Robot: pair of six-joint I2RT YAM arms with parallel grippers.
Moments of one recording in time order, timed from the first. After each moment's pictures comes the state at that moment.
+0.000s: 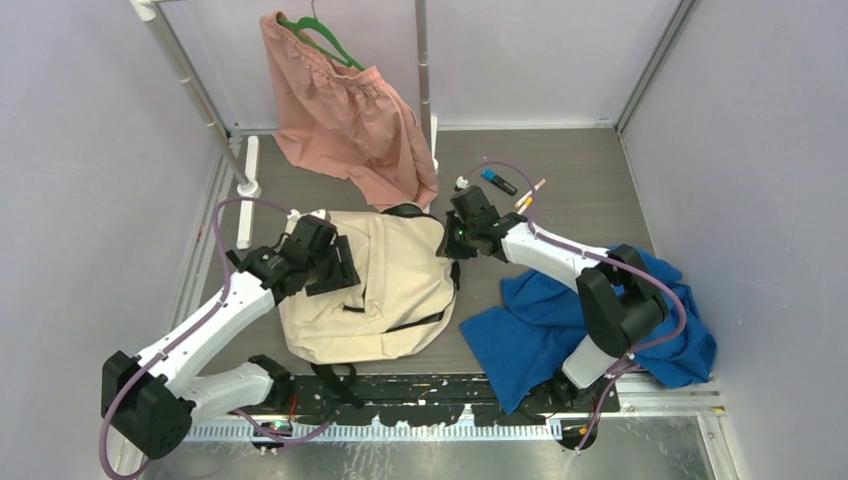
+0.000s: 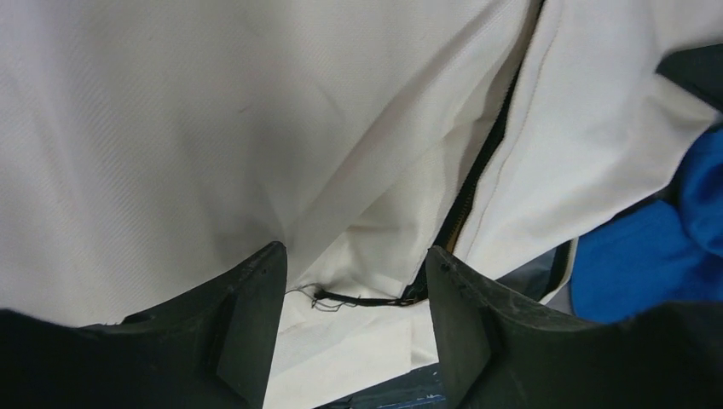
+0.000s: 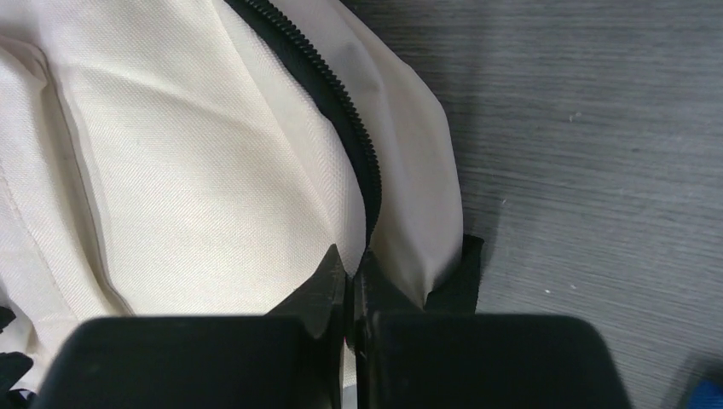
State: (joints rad) left arm -0.56 1.06 0.86 -0.78 -0.12 -0.73; right arm 0.60 1.63 1.07 -0.32 -0.06 0.65
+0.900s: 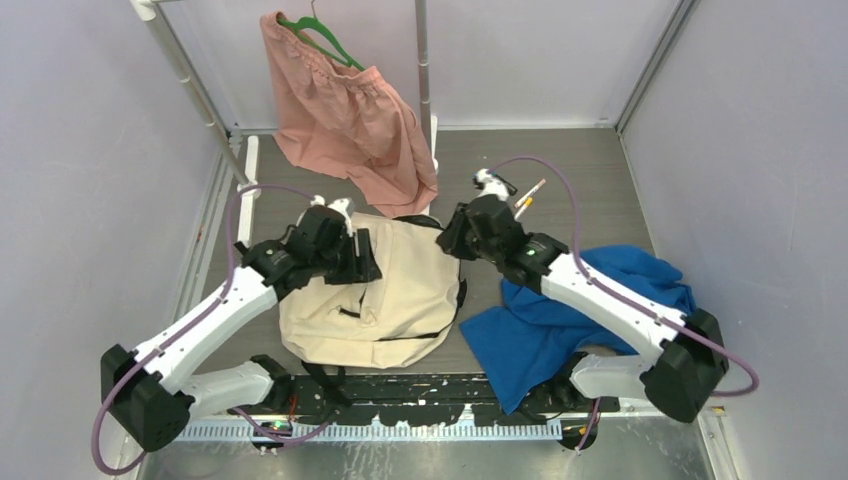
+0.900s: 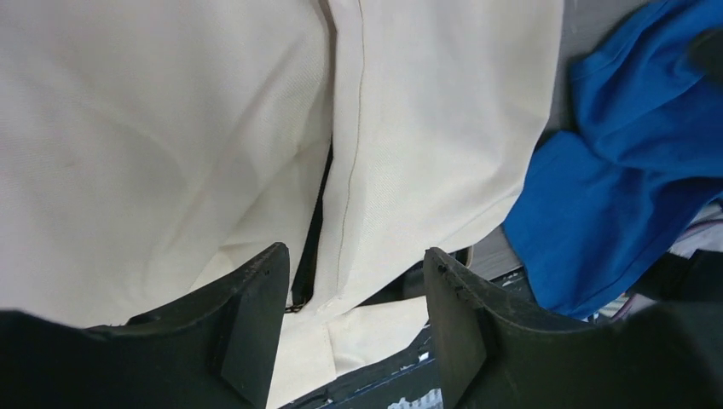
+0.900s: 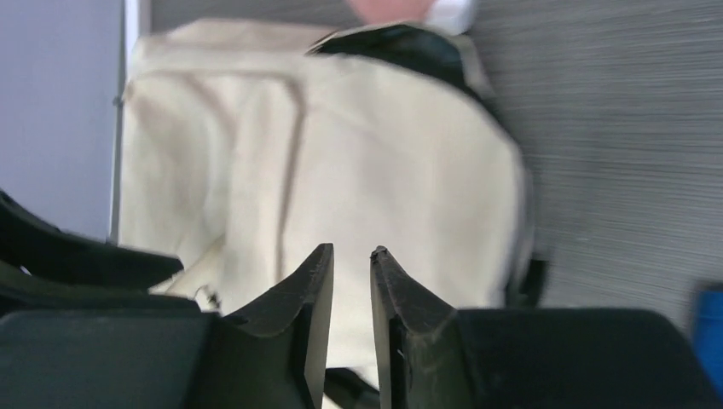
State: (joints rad) left arm -0.64 1.12 0.93 -0.67 0.05 -0.62; right arm 0.71 1.20 0.96 -0.35 0.15 0.77
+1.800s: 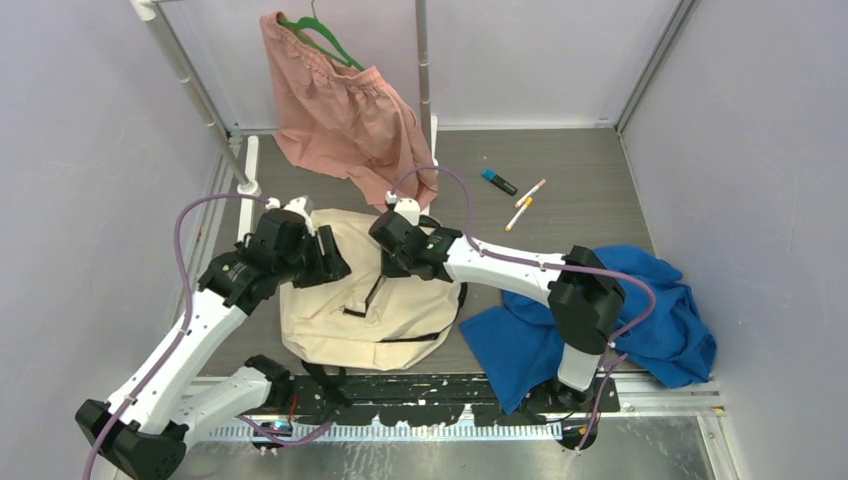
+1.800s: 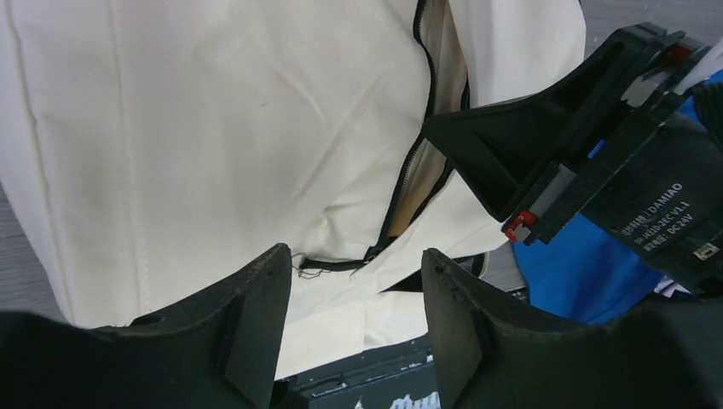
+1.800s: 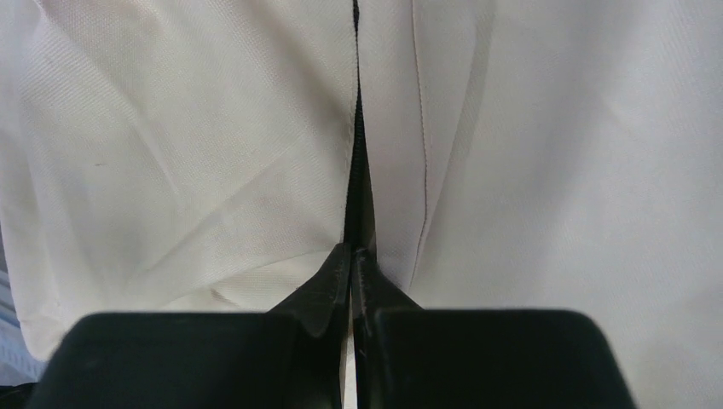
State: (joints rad) left arm -0.49 0.90 0.97 -0.87 -0.01 -0.62; right arm 1.01 1.78 1.35 -0.44 0.25 0.81
